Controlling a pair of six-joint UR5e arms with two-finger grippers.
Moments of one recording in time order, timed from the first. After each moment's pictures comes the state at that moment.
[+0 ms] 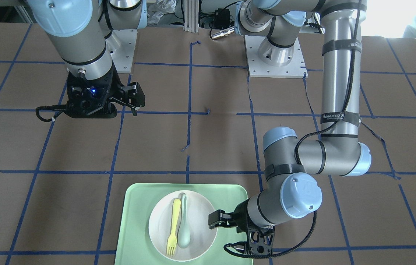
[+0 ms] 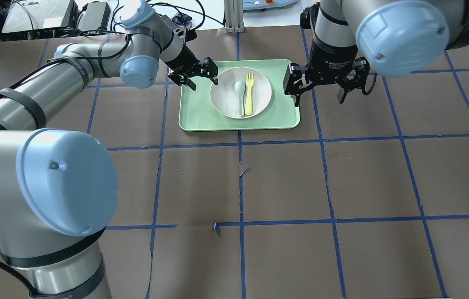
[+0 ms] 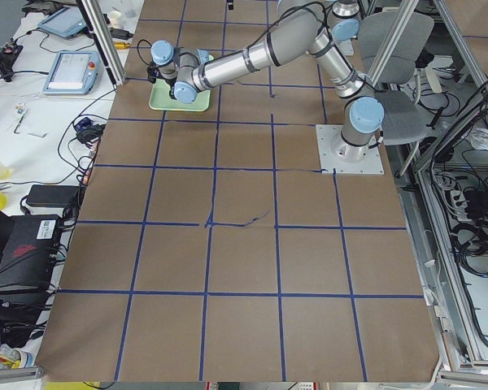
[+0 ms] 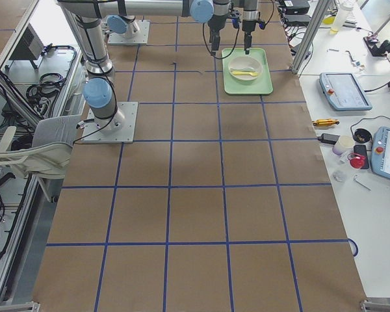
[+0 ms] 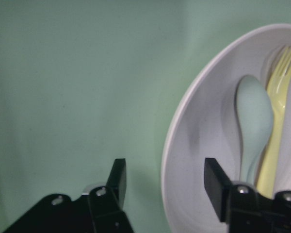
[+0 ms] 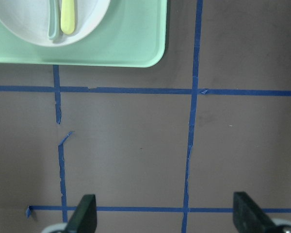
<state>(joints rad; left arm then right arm) -1.62 -2.29 -1.31 -1.03 1.24 0.00 1.70 -1.43 1.52 -1.62 -1.57 0.10</state>
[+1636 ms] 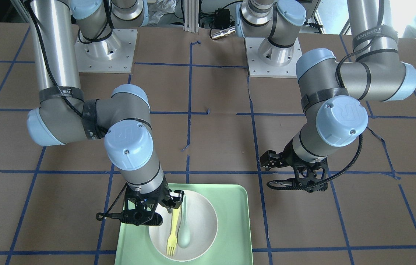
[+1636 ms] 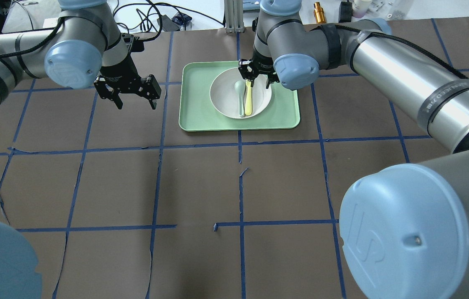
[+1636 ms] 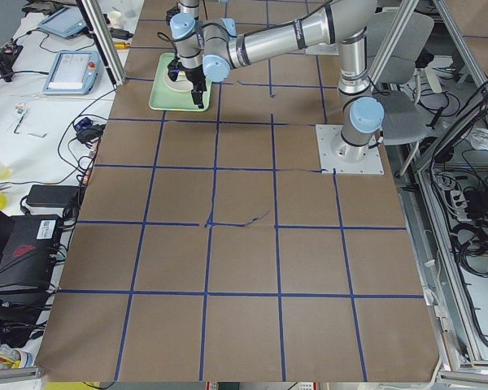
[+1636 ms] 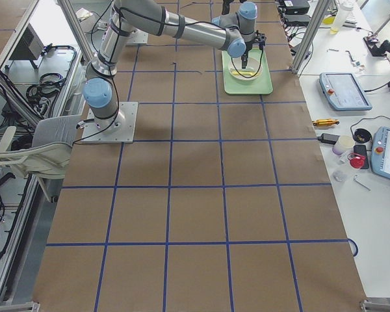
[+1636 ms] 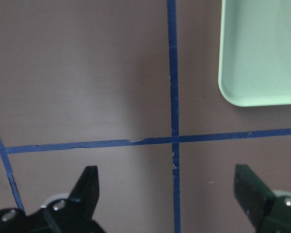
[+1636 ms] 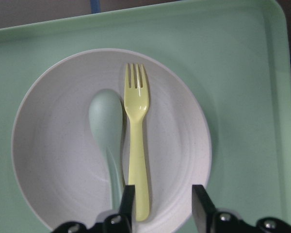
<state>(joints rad) -1.54 -1.95 -1.55 -1.32 1.58 0.08 1.78 -0.94 1.37 -2.16 -1.50 0.33</state>
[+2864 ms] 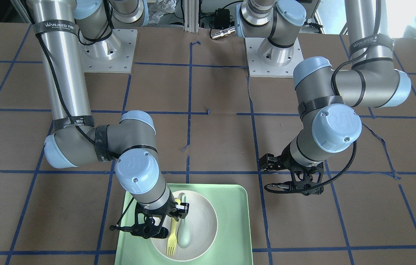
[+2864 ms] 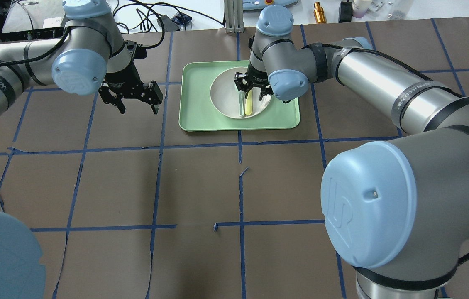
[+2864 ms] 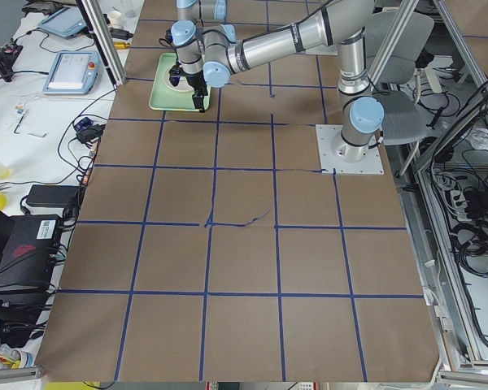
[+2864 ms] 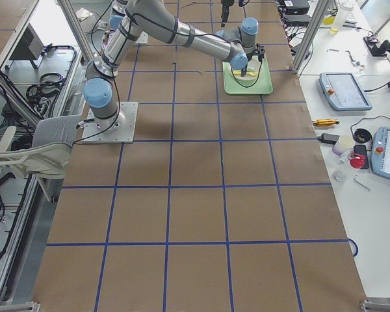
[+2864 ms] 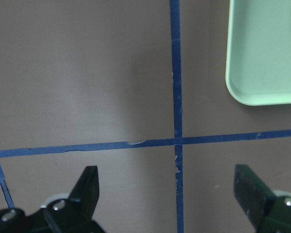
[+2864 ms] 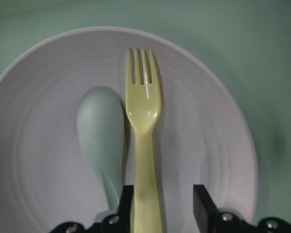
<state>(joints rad) -1.54 -1.97 -1.57 -1.29 1.58 0.09 1.79 -0.84 1.36 -2.21 -1.45 0.35</state>
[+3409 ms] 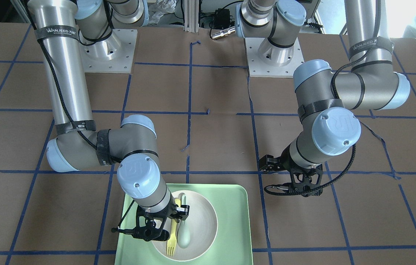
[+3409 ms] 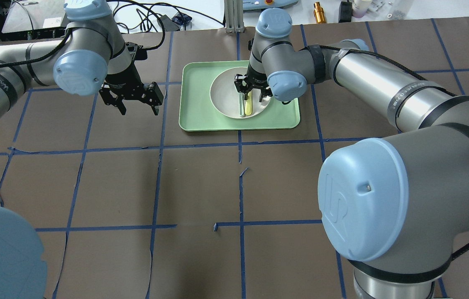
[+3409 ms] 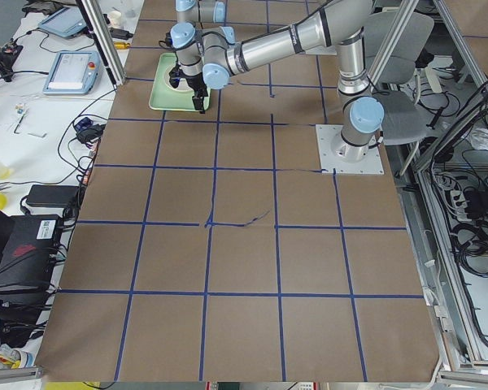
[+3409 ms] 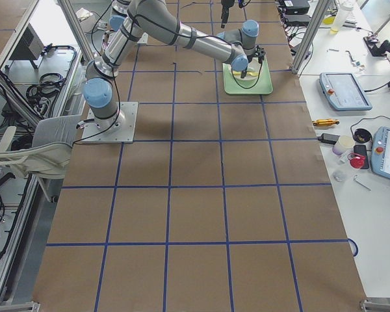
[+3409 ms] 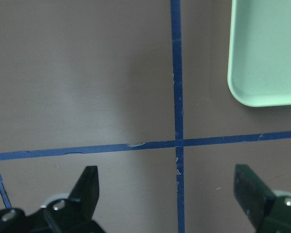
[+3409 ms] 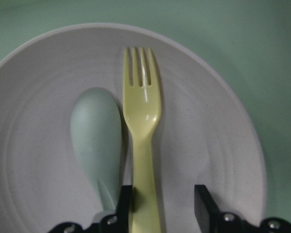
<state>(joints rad) -1.54 -1.98 -1.57 -1.29 1.57 0.09 1.79 -0.82 1.35 -2.21 -1.45 0.35</state>
